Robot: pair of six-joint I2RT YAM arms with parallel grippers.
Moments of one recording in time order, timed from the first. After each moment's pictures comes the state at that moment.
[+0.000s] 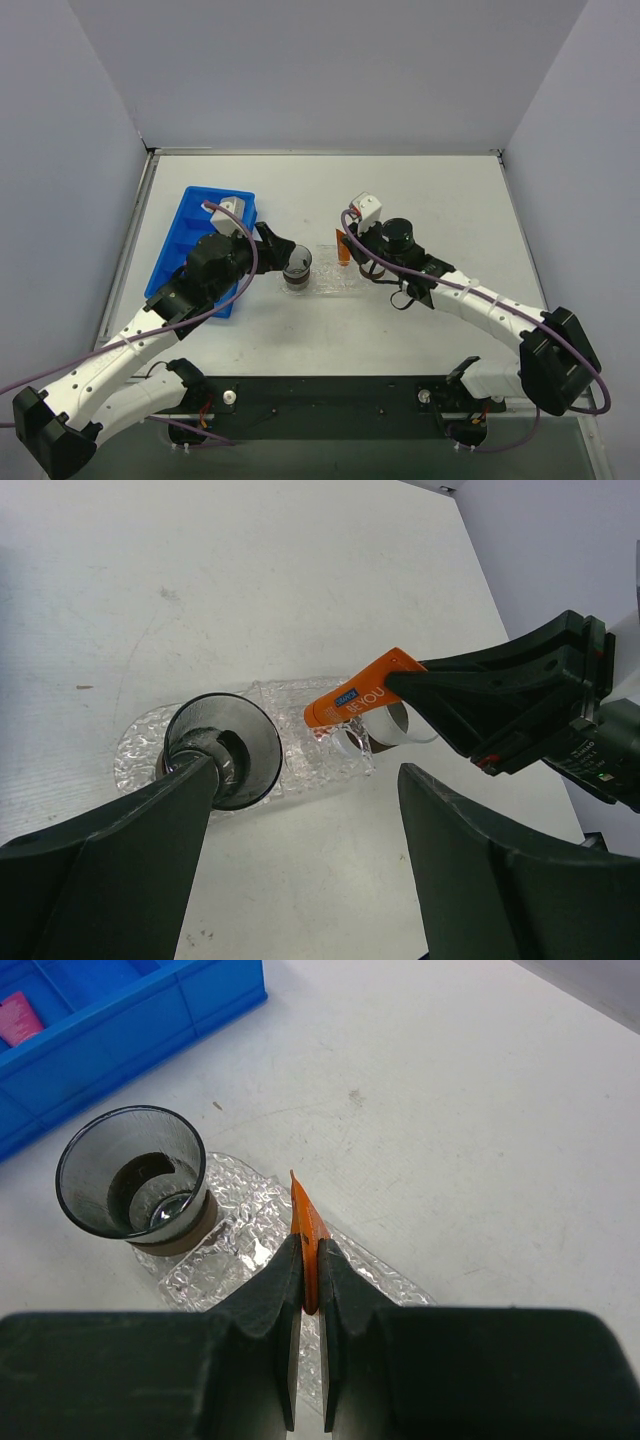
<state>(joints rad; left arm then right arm) -0.69 0.87 0.78 -0.17 -0.18 -0.66 0.66 1.28 0.73 0.24 -0.04 -0.05</state>
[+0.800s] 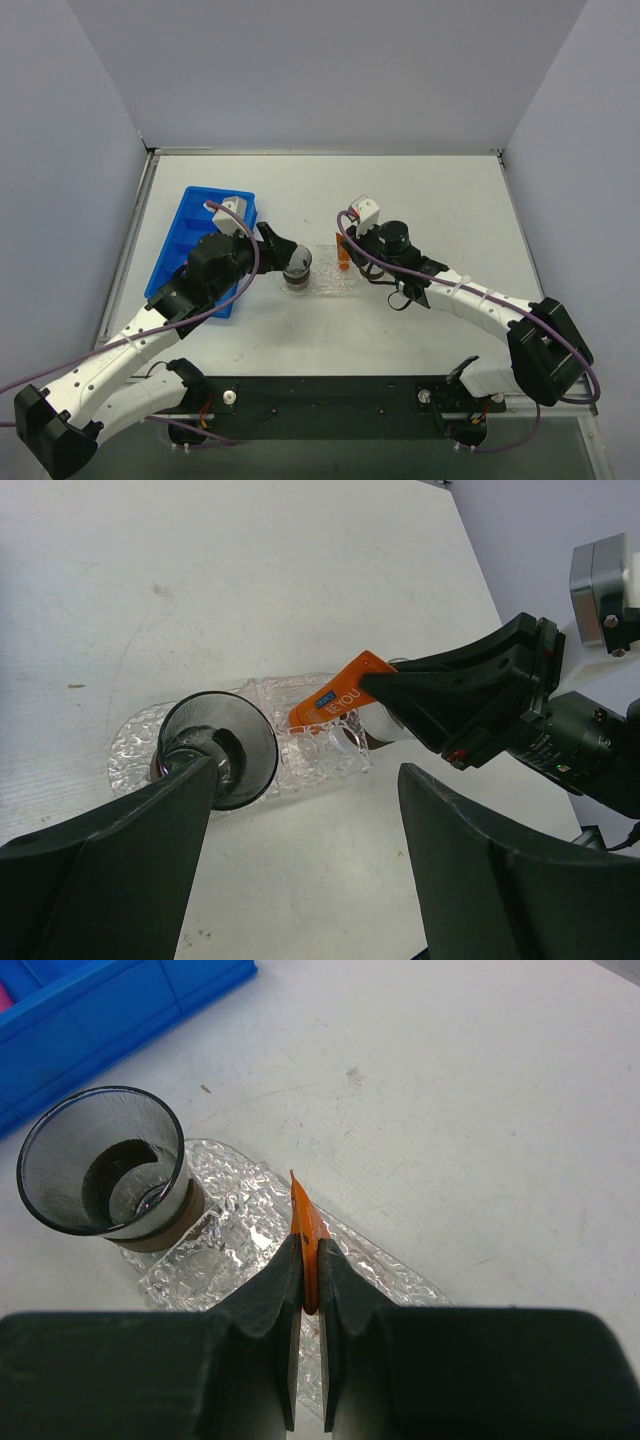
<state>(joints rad) -0.69 0.89 0.78 -0.16 -0.16 -0.66 0.65 1.34 0.69 0.30 -0.04 -0.03</state>
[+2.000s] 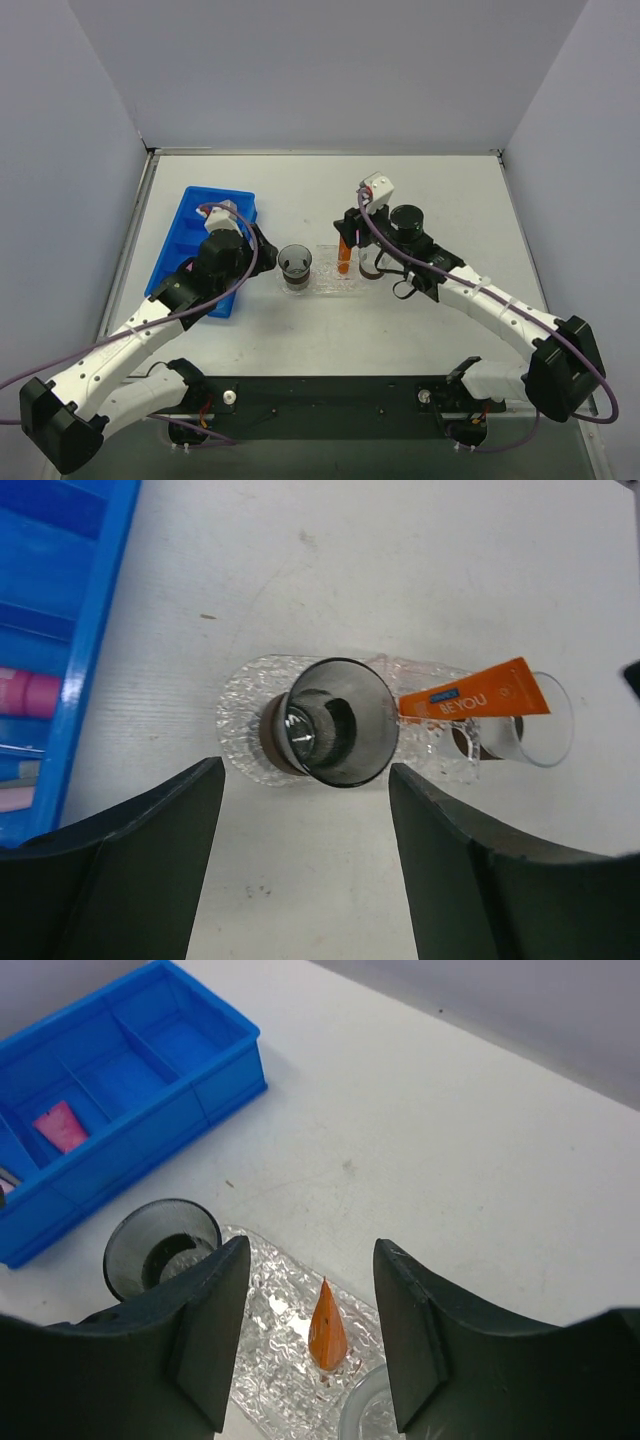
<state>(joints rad) -0.66 0.94 0.81 -0.36 -0.30 -0.75 0.64 1.26 0.80 0.24 -0.03 0.02</state>
